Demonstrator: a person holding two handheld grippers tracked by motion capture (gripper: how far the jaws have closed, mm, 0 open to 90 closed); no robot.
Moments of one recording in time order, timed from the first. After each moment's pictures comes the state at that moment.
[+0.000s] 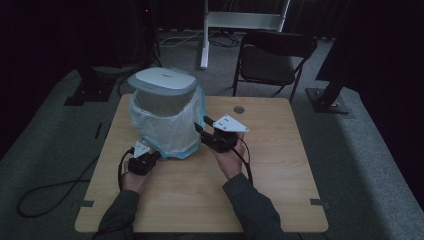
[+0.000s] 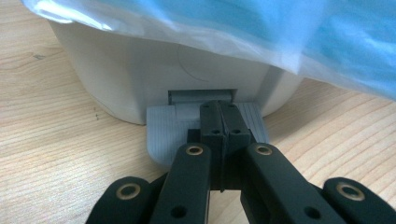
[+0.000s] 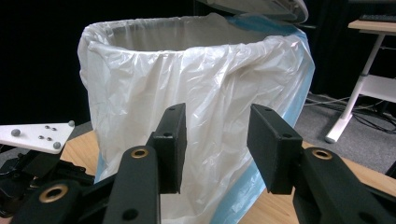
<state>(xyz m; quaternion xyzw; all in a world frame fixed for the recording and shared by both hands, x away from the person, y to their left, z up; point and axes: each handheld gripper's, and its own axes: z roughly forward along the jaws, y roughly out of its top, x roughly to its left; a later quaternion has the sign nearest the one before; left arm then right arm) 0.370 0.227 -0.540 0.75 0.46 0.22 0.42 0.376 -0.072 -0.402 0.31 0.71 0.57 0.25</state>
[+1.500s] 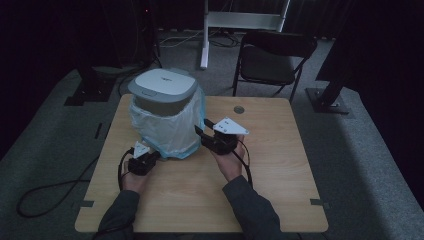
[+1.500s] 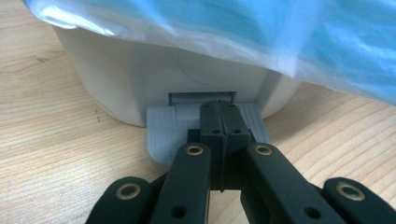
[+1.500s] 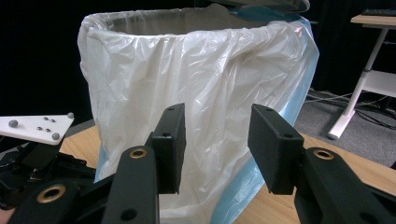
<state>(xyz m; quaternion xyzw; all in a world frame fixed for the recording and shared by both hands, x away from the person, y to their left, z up) 0.368 0.227 -0.539 0.74 0.46 0.23 0.42 0.374 -0.073 -0.410 0.32 0.71 0.57 0.25</state>
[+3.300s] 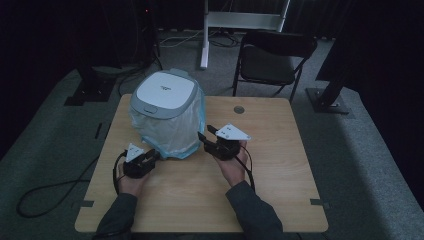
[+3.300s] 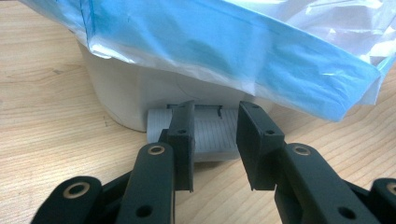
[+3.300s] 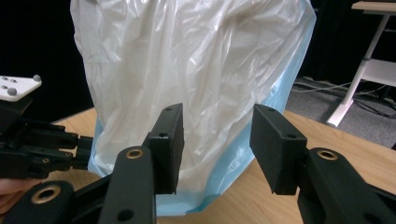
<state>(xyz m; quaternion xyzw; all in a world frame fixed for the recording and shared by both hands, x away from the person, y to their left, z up) 0.350 0.233 -0.526 0.72 0.47 0.23 0.46 0.367 -0.082 -0.430 0.33 0.72 0.56 0.24</state>
